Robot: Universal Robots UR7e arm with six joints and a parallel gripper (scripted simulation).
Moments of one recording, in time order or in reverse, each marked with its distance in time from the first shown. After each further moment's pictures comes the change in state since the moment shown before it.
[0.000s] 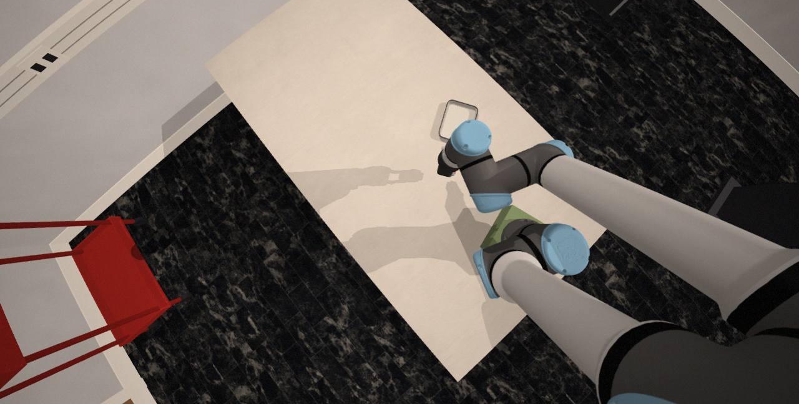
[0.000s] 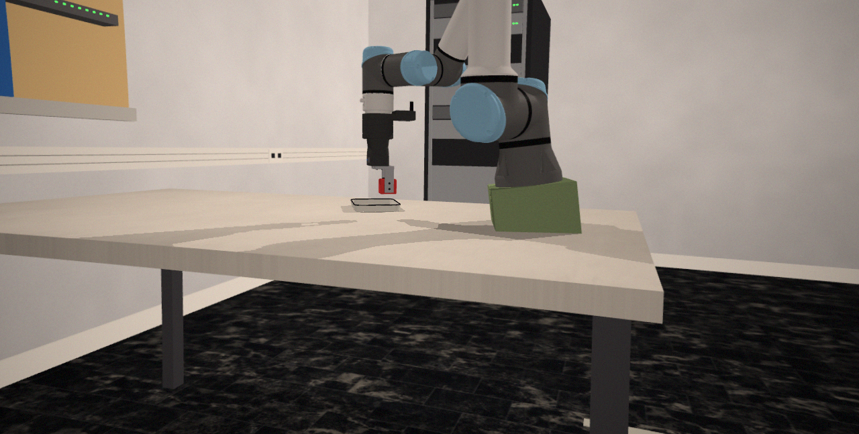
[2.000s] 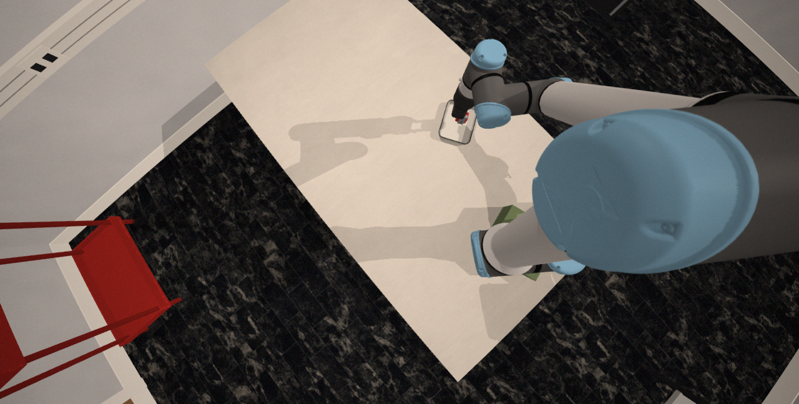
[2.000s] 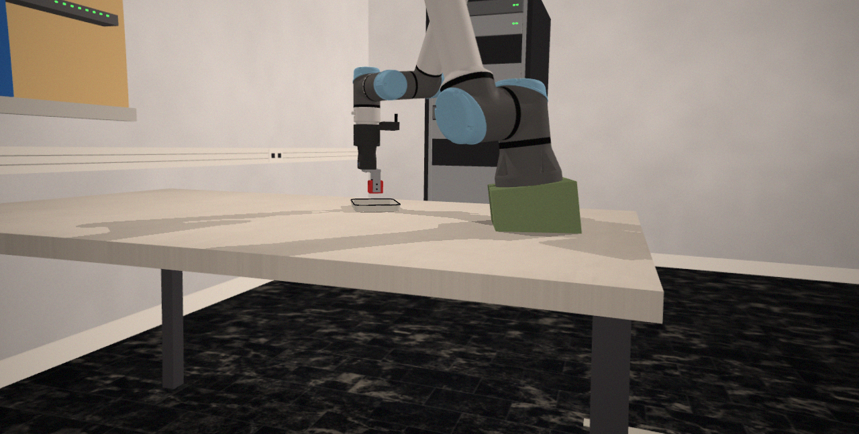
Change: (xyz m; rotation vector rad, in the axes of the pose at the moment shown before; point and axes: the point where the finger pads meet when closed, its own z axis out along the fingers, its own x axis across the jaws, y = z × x) arm -0.217 -0.005 0.018 0.000 0.001 0.000
